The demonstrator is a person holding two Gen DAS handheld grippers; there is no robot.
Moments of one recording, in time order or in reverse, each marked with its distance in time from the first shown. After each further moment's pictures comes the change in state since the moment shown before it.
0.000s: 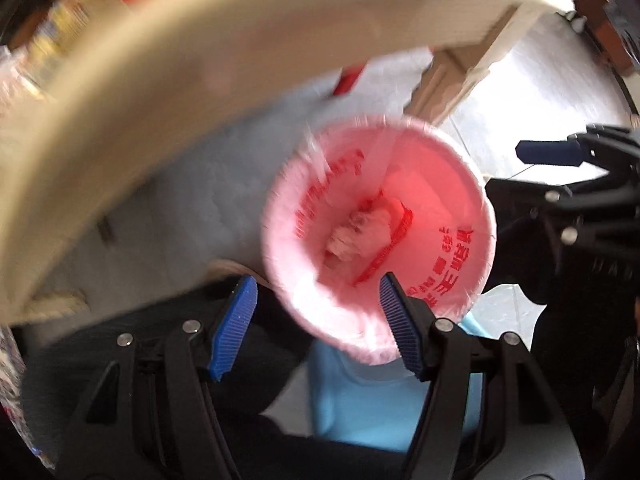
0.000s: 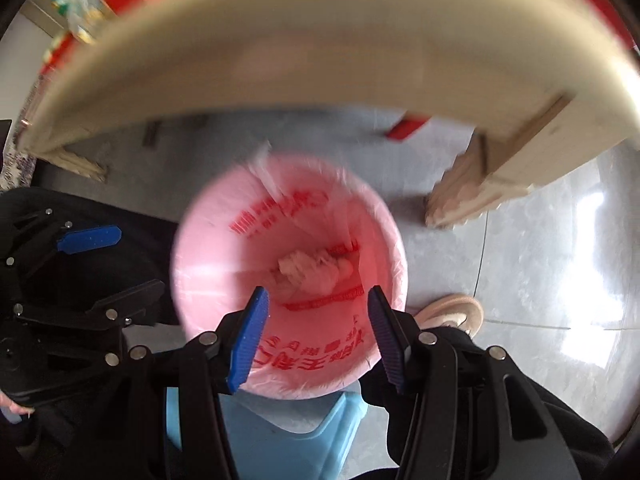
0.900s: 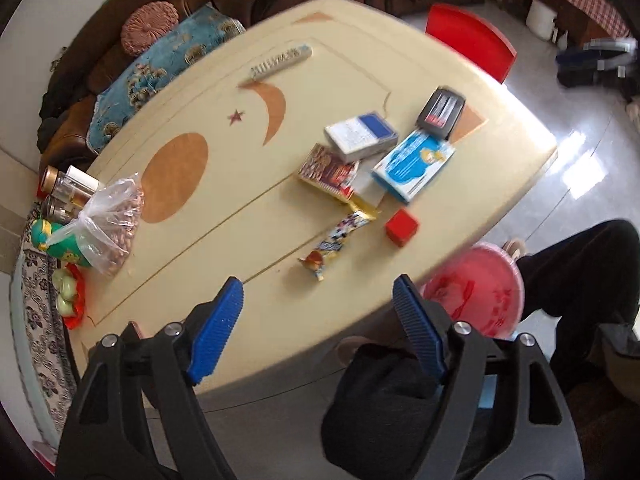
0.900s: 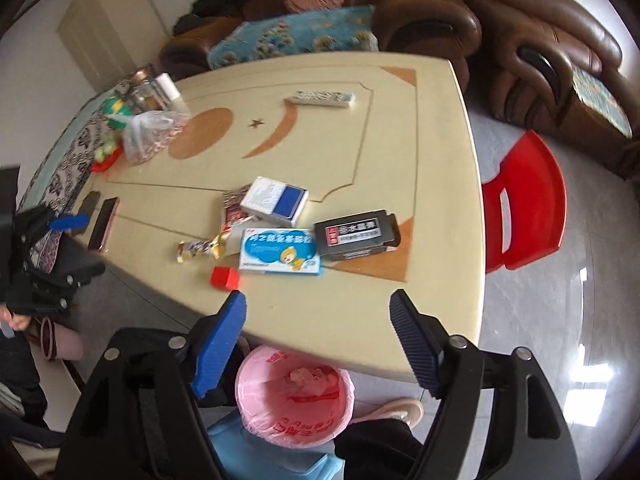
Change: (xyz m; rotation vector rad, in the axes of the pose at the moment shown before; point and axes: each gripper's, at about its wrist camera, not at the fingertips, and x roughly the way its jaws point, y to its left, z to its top) left arm -0.209 0.155 0.090 0.127 -0.197 0.141; right arm -0.242 -0.010 0.179 -0.039 -0.226 0.013
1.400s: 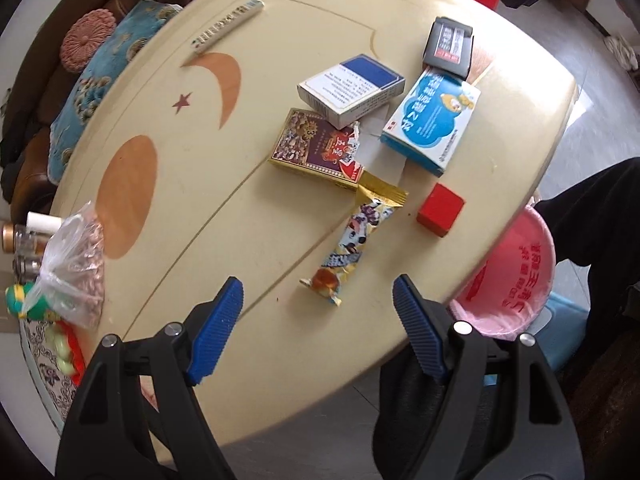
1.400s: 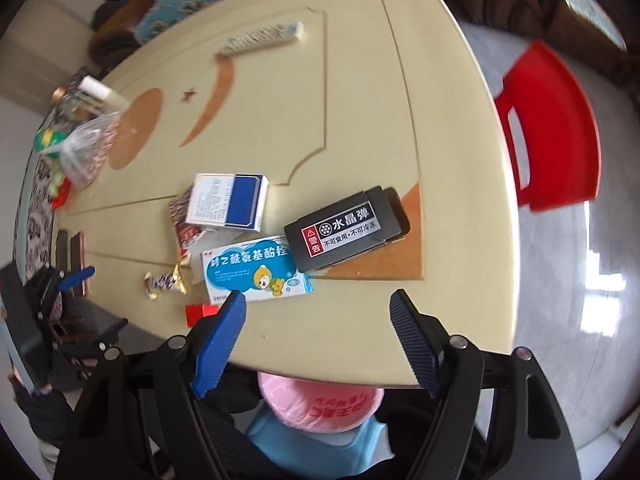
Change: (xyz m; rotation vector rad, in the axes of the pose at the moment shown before) left arm 0.093 0.006 0.024 0.203 0.107 -0.051; right arm 0.115 -0.024 0.054 0.258 0.275 -0.012
